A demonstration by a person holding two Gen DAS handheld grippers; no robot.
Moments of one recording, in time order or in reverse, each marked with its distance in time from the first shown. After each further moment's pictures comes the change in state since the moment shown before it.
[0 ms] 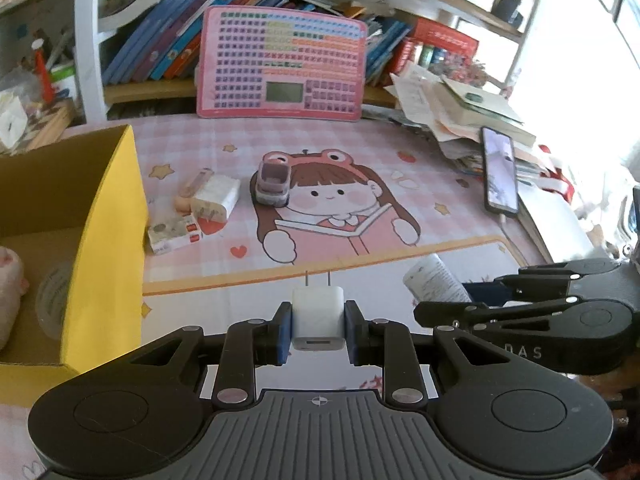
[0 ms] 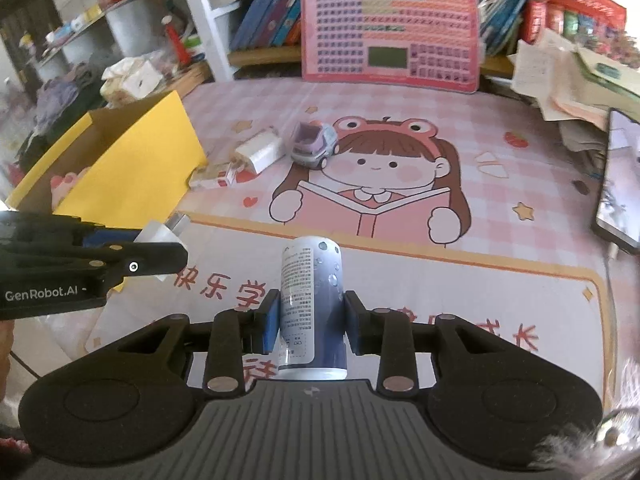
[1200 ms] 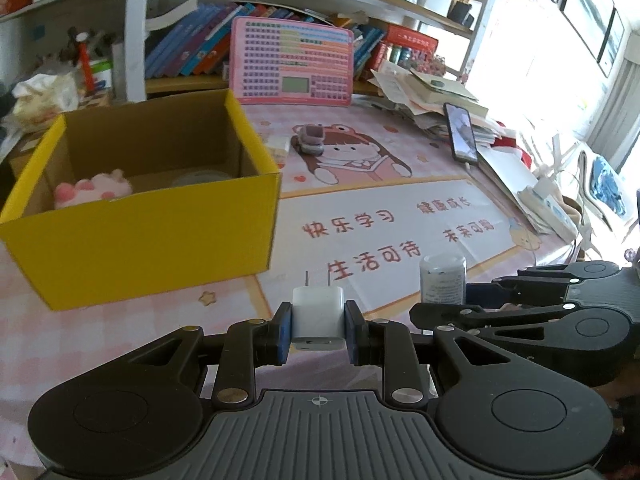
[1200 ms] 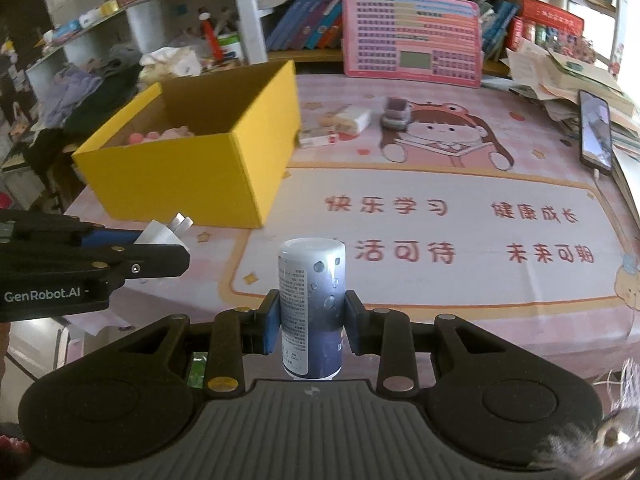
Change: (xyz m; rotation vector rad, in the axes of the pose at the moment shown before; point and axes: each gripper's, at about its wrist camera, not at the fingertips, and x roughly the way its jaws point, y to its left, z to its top) left arm -0.134 0.100 -0.106 0.071 -0.019 -0.094; right arm -0.045 0.203 -0.091 0.045 -0.058 -0.117
